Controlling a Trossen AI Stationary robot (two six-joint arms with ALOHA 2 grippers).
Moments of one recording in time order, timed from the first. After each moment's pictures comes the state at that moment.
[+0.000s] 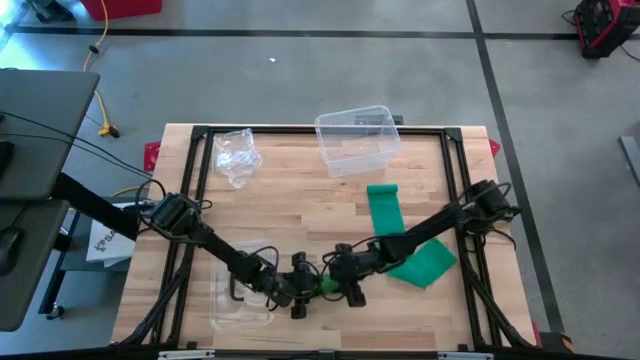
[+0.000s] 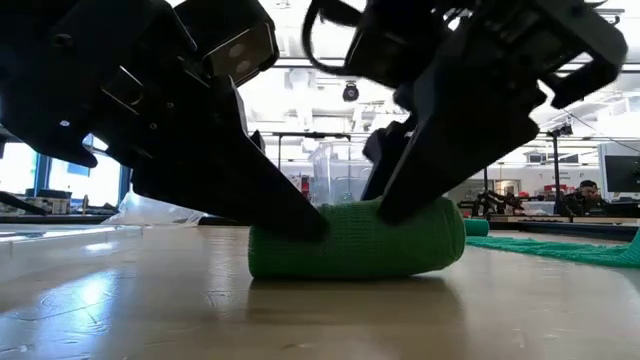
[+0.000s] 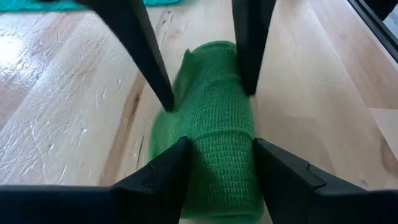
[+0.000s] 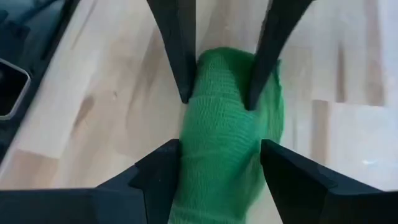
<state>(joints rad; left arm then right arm) -0.57 2.02 0.92 0.41 -0.46 -0.41 0.39 1.93 1.06 0.03 -0.04 0.24</state>
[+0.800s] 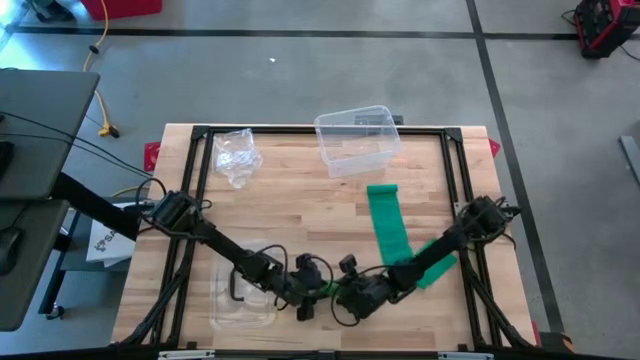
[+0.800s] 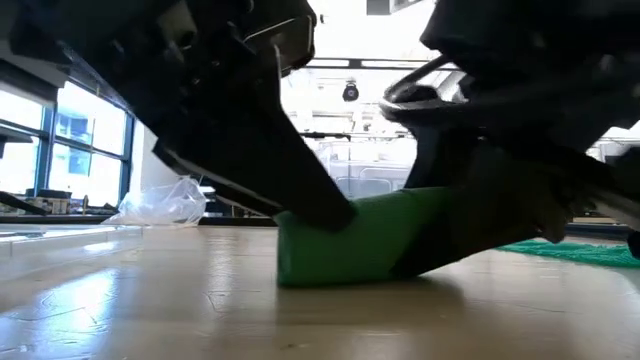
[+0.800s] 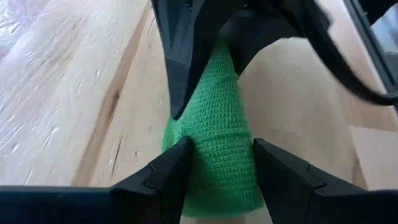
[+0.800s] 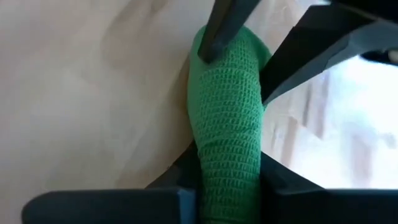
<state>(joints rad) -0.53 2.01 1.04 0.22 -0.35 -0.52 0.58 2.01 1.06 0.04 0.49 -0.19</state>
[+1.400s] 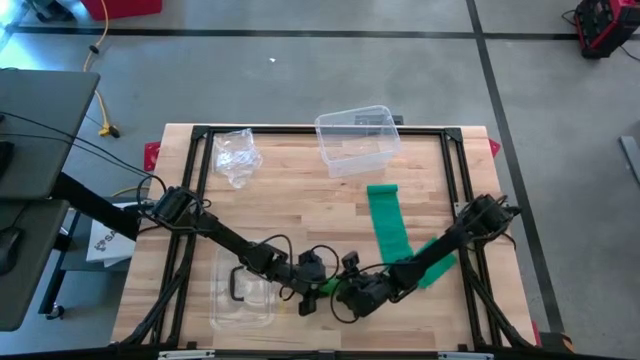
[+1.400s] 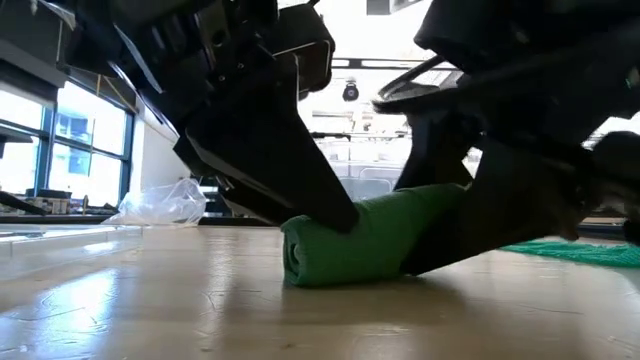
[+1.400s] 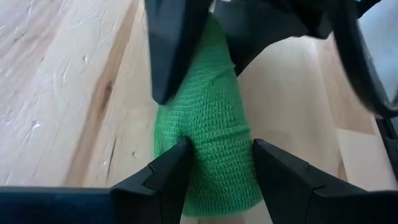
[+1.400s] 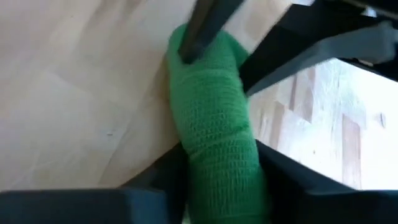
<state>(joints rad) -0.47 2.01 1.04 0.20 -0.16 -0.57 0.58 1.99 1.06 0.02 0.52 -0.12</state>
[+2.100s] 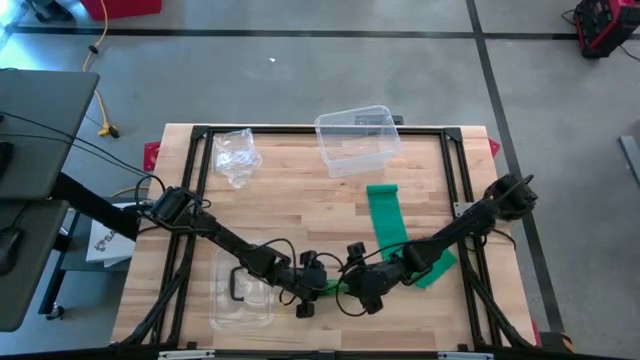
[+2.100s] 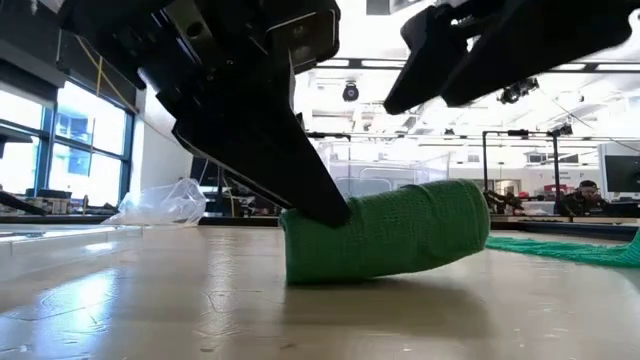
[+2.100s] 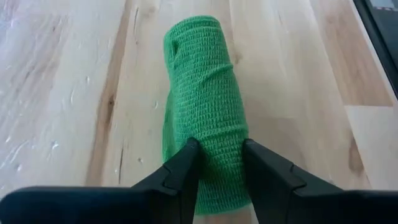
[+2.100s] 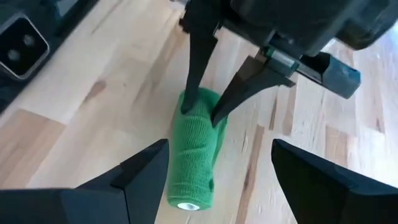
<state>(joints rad) -0.47 1.98 1.12 0.06 -0.22 -0.41 0.53 1.73 1.06 -0.15 0.28 0.01</state>
